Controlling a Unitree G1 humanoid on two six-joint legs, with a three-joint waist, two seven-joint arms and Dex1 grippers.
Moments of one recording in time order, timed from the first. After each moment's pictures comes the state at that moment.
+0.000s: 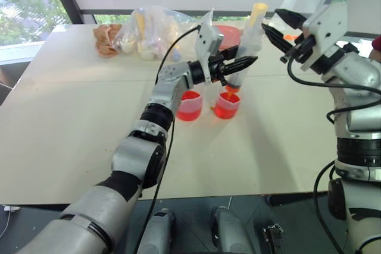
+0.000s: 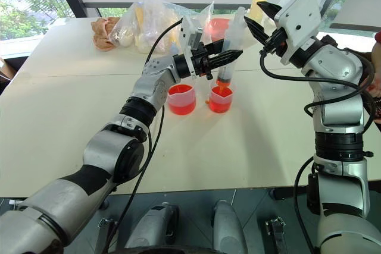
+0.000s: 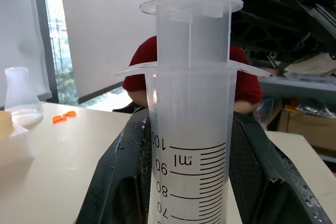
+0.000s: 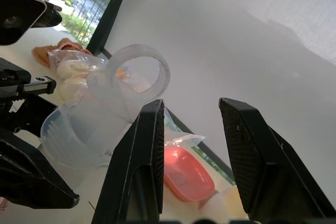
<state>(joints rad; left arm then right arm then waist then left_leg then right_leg) -1.24 -0.04 0.05 0.98 -0.25 -0.08 -0.99 -0.75 -0.67 -0.14 0.00 0.20 0.12 0.69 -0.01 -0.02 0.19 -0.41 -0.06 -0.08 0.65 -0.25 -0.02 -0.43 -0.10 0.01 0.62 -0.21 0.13</state>
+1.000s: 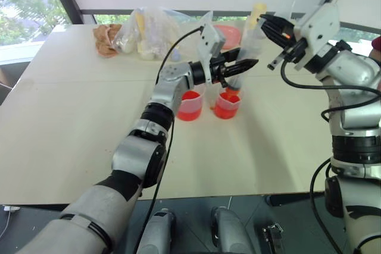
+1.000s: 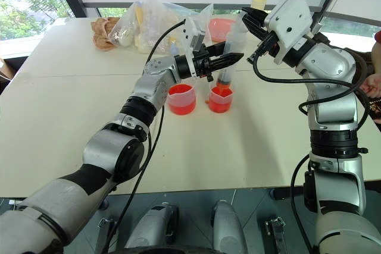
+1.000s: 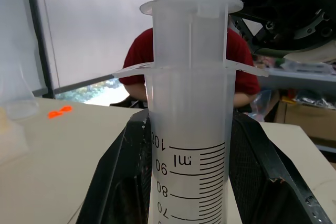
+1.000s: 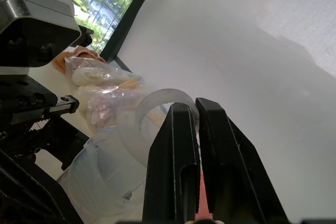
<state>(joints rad) -1.24 -0.04 0.05 0.97 -0.24 -0.06 -1.02 -0.78 -0.65 -0.11 0.01 0.18 0.07 0.71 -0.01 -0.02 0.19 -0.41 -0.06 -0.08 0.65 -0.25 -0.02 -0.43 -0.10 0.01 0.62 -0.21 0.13</state>
